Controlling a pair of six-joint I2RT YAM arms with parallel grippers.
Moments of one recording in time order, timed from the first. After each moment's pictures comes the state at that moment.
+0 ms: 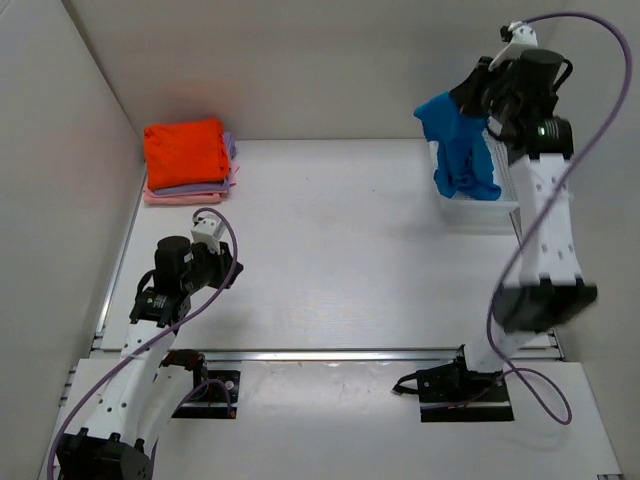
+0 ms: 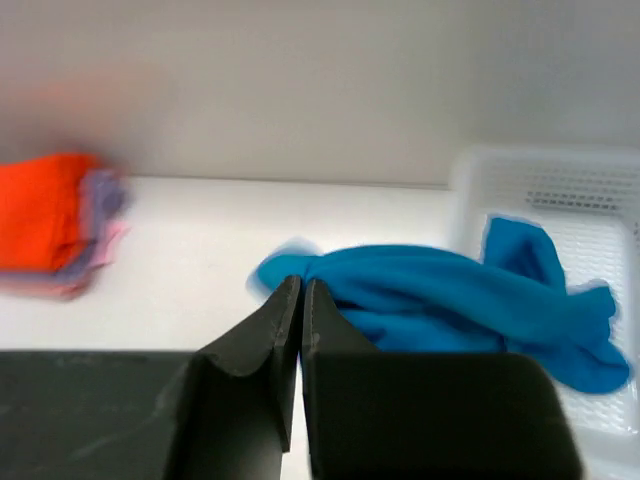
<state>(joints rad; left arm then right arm) -0.14 0.72 0.58 -0.42 0.33 -0.05 -0.06 1.80 2.21 -0.70 -0.29 0.18</state>
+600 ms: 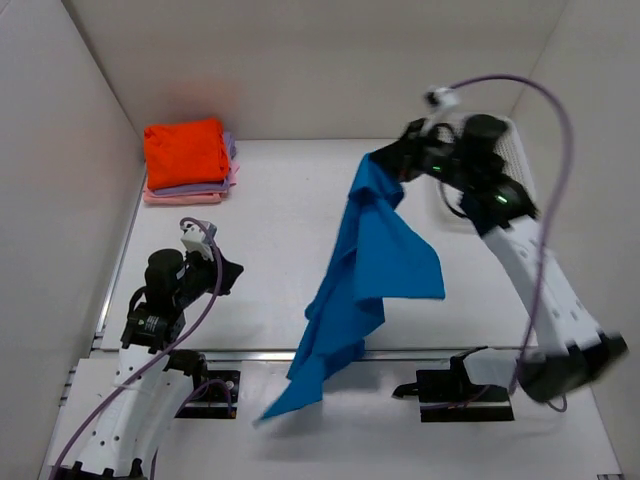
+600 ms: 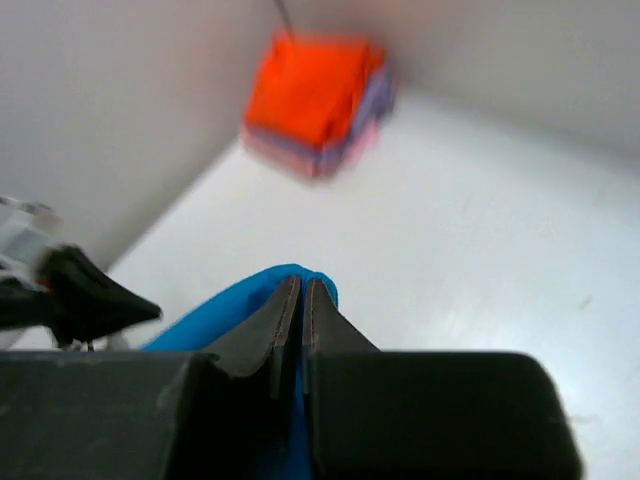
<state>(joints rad) -0.18 0.54 0.57 -0.44 0.36 -0.23 0.32 1.20 1.51 -0.35 -0.47 0.28</state>
